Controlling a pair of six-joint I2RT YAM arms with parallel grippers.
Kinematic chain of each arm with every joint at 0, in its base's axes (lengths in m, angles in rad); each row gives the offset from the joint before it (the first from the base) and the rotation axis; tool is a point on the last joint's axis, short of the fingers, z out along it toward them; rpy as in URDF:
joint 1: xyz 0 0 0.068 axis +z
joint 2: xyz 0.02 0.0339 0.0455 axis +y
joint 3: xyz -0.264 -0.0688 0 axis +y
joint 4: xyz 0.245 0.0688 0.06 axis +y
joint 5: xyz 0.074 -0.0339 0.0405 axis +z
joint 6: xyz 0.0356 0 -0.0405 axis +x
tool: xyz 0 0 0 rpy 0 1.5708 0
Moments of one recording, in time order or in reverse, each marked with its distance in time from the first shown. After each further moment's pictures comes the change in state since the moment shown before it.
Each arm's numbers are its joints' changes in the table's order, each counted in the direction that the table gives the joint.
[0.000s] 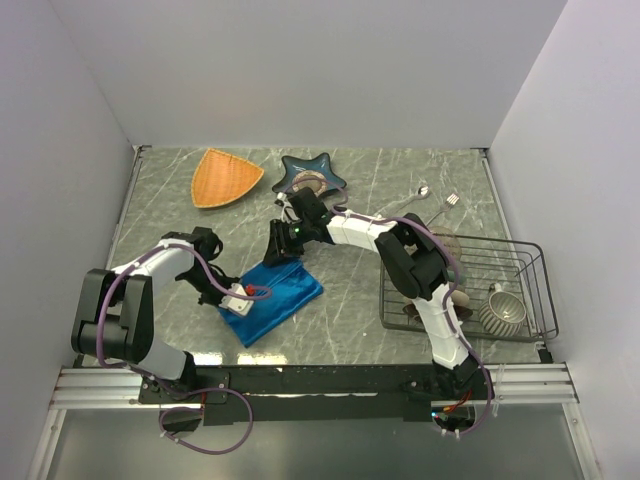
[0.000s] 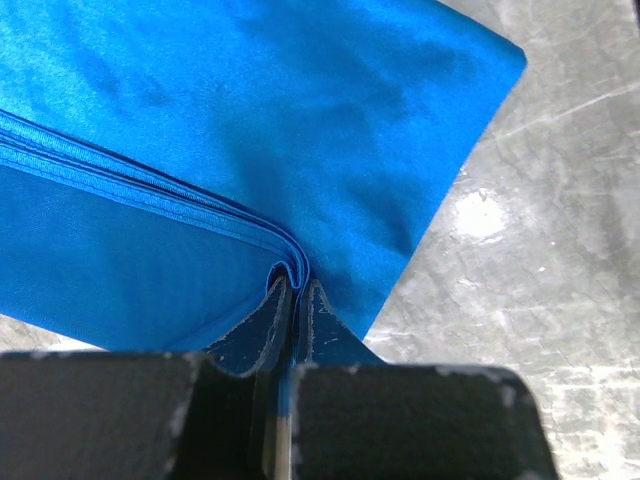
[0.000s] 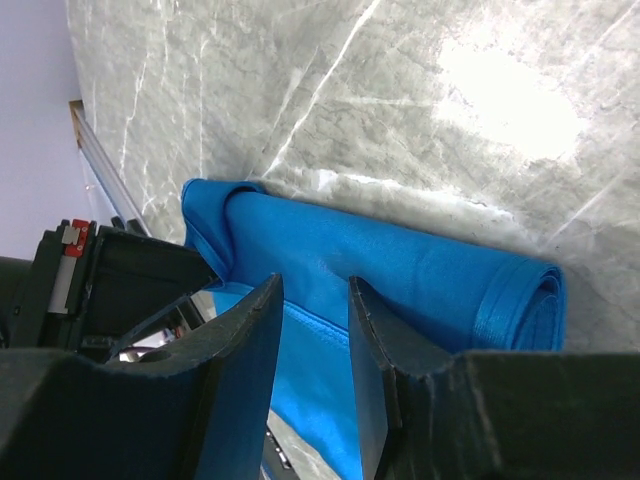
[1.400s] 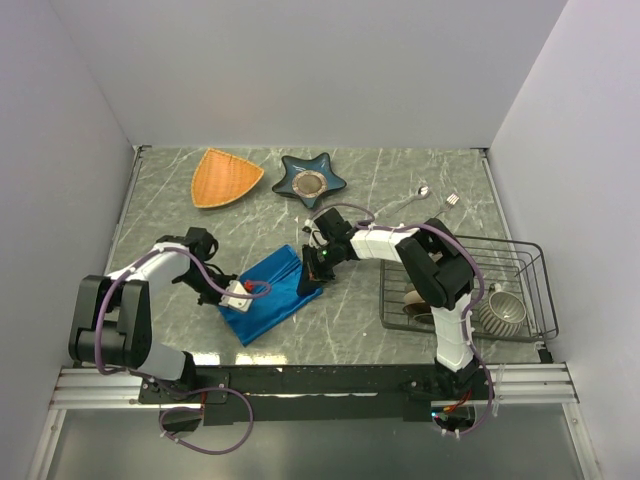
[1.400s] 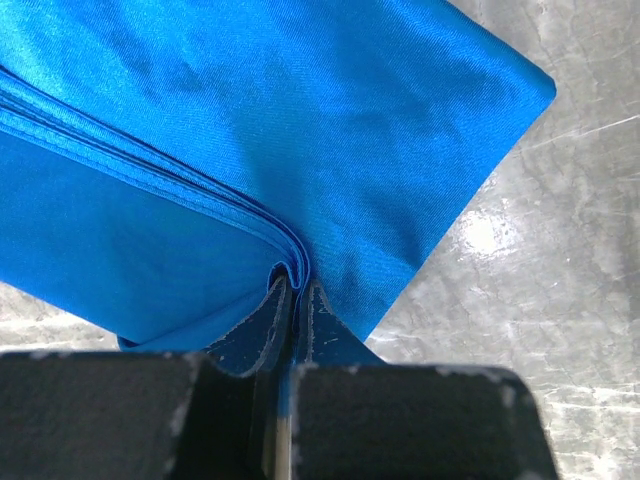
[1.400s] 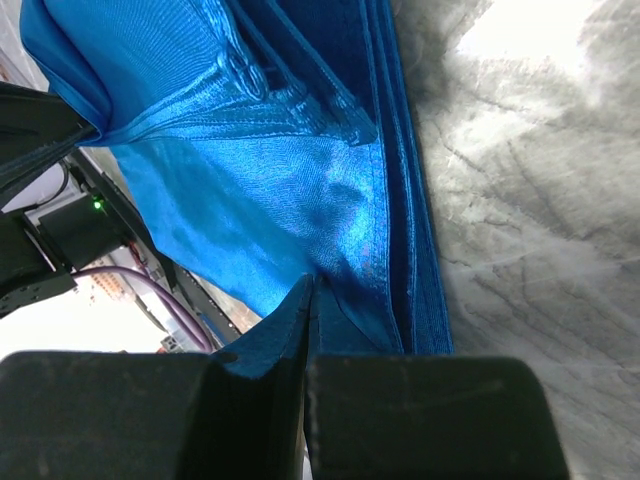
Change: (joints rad) left arm 0.034 -0.036 0.030 -0.052 -0.031 -0.060; right arm -0.046 -0.197 0.366 0.075 0.019 -0.032
